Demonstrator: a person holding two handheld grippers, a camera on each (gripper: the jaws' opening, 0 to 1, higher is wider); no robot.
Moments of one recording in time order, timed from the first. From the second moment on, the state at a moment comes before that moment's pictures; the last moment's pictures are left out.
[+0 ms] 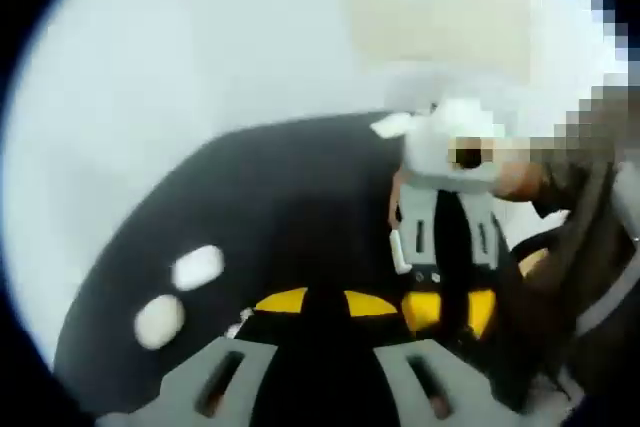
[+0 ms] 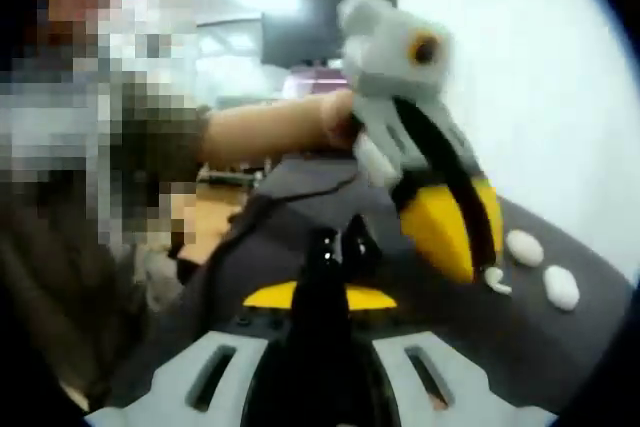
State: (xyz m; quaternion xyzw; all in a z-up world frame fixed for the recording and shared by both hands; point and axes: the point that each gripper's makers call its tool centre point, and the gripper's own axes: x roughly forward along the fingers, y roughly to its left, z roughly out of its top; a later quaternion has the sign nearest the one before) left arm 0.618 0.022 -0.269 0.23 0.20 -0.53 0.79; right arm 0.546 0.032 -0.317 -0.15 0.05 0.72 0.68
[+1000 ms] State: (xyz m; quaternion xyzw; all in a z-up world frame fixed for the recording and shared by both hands) left arm 0.547 0.068 -0.290 0.05 0.14 -0.56 0.82; right arm 0.547 0.030 -0.317 -0.14 0.05 0.72 0.68
